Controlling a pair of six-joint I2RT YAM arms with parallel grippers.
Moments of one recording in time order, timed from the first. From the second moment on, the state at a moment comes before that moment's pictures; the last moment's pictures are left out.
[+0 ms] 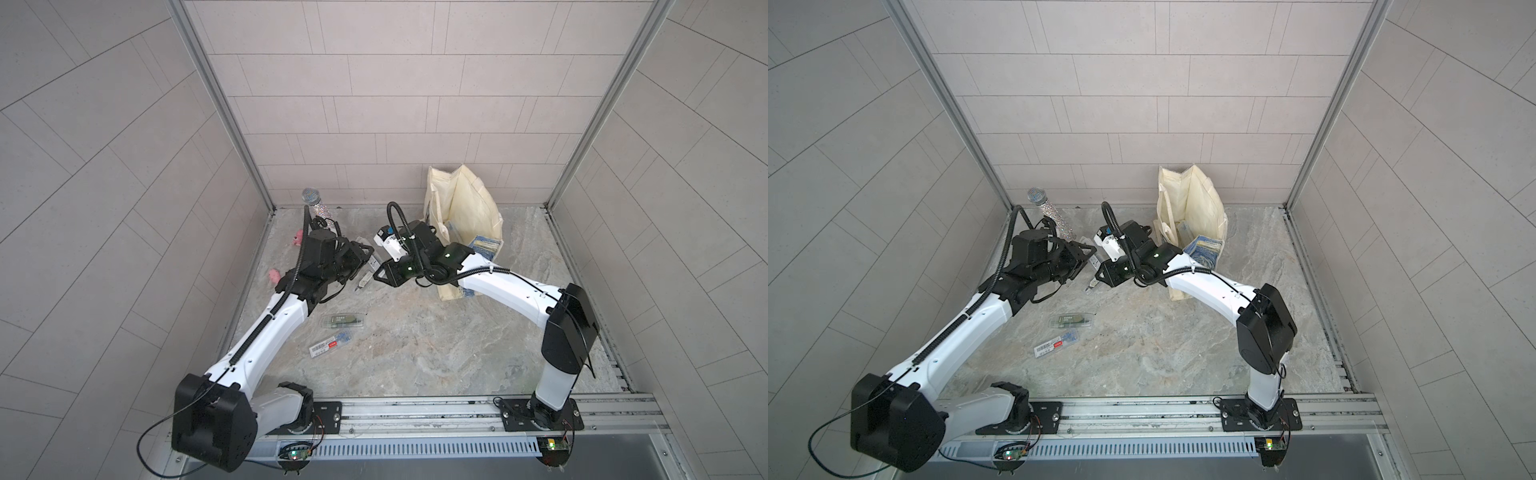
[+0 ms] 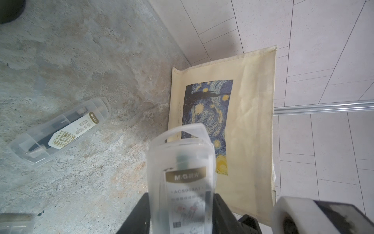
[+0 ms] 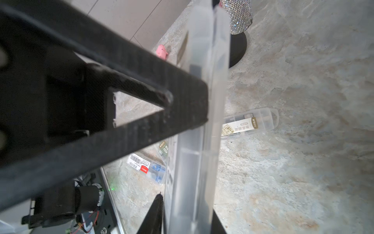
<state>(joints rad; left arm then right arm) -0.29 1.19 0.94 -0.27 0.31 -1.05 0.76 1.79 1.56 -0.49 -0.34 0.29</state>
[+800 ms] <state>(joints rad) -0.28 1.10 1.02 -0.49 0.13 -0.86 0.78 1.68 1.53 -0.60 -0.28 0.21</state>
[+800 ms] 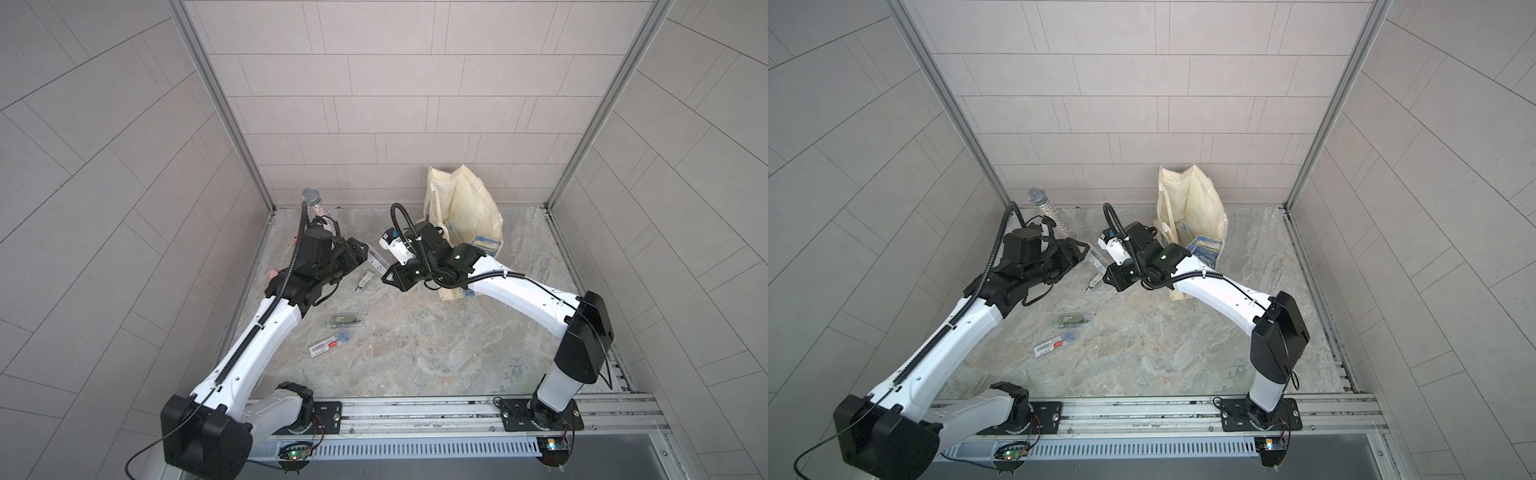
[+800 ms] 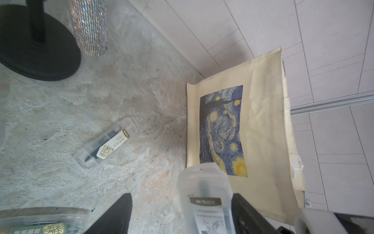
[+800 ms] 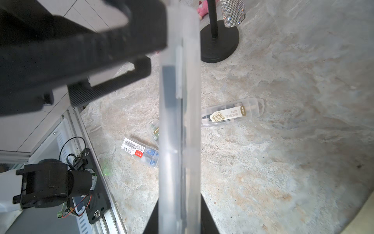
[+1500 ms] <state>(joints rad) -0.20 1.11 0.91 -0.53 0.17 -0.59 0.53 1.41 1.68 -0.86 0.03 0.08</state>
